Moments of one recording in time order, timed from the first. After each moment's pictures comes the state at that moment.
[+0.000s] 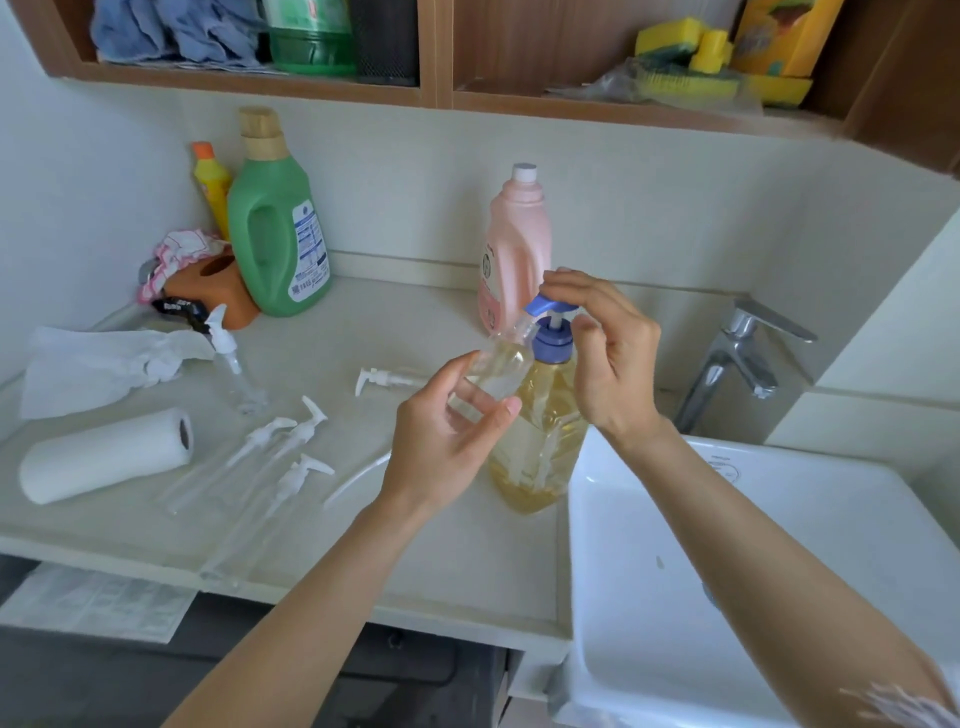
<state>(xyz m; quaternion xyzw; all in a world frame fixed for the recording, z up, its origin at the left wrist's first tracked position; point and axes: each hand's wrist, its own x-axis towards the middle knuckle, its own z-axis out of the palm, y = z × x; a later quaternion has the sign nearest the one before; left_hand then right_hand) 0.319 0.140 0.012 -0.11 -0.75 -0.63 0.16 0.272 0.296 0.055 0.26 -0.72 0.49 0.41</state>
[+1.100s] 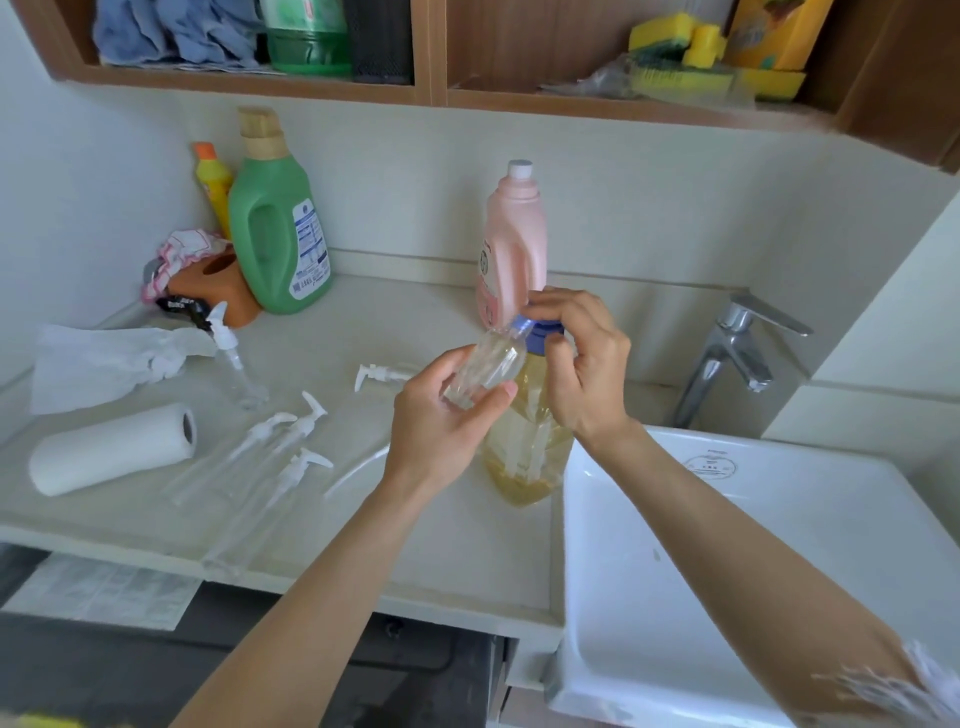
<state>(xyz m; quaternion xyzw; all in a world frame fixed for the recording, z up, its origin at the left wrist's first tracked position) 0.319 0.147 0.019 -0.08 -0.76 -0.62 0.17 0.269 0.289 0.037 0.25 -0.72 0.46 0.45</state>
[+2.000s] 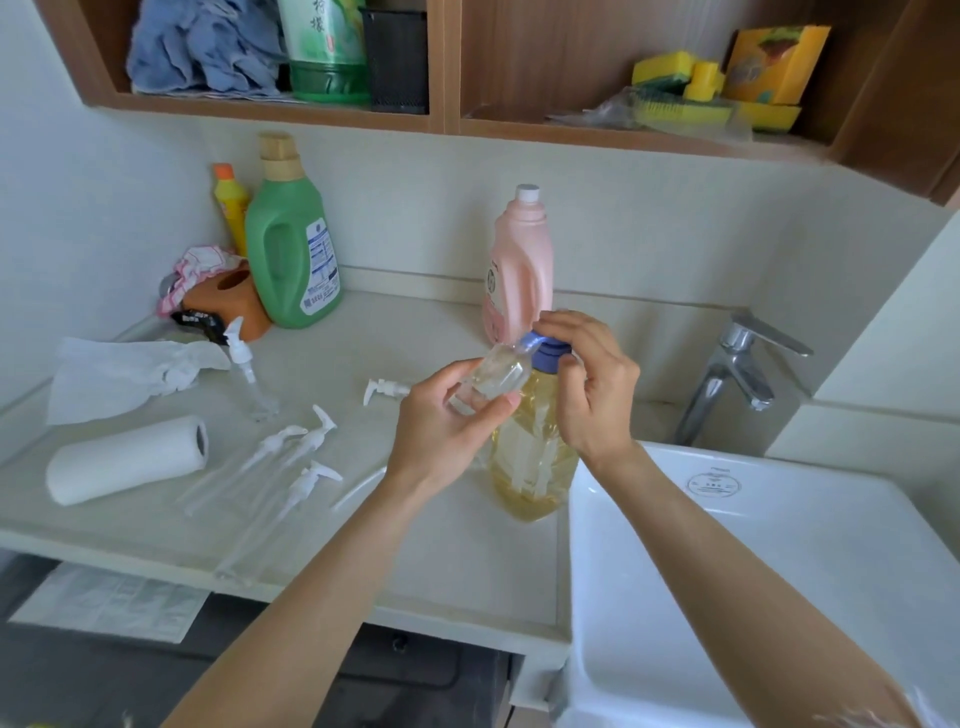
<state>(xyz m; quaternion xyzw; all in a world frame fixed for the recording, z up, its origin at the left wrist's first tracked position) 0.313 0.139 0.028 -0.09 -0.76 -0.63 0.14 0.269 0.290 0.029 0.23 -0.72 0.47 0.45</state>
